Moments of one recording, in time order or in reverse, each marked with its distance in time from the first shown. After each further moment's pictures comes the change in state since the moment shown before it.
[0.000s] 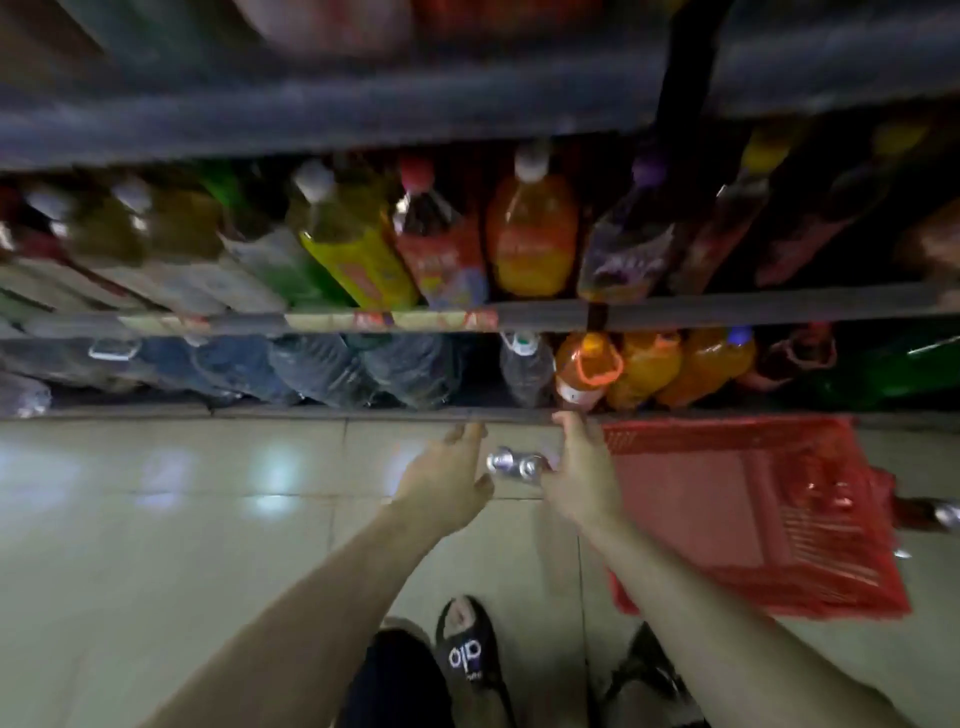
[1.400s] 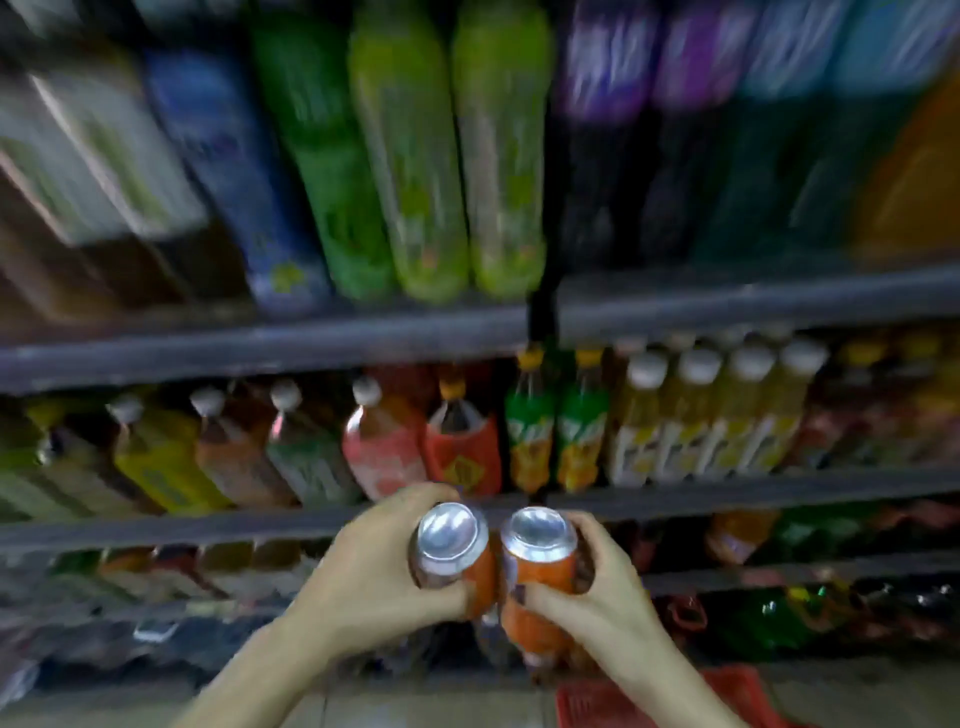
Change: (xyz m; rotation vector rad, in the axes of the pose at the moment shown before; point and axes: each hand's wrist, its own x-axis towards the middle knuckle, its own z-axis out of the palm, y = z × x) left_hand -0.211 0.163 -0.348 -0.213 0.480 0.471; right_hand -0.128 -0.234 -0.316 0.633 0.079 -0.284
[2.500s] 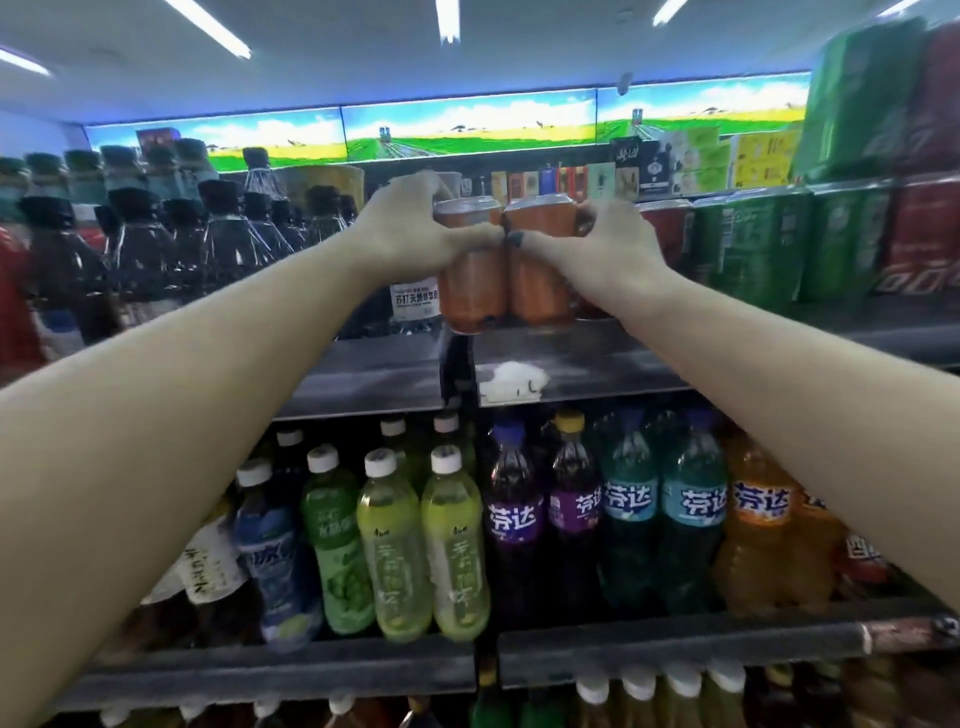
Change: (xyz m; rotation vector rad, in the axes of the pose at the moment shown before) left_hand 0.236 0.369 -0.366 0.218 0.538 0.259; right_hand 0.131 -0.562 -0.147 -0.465 0.429 -0.668
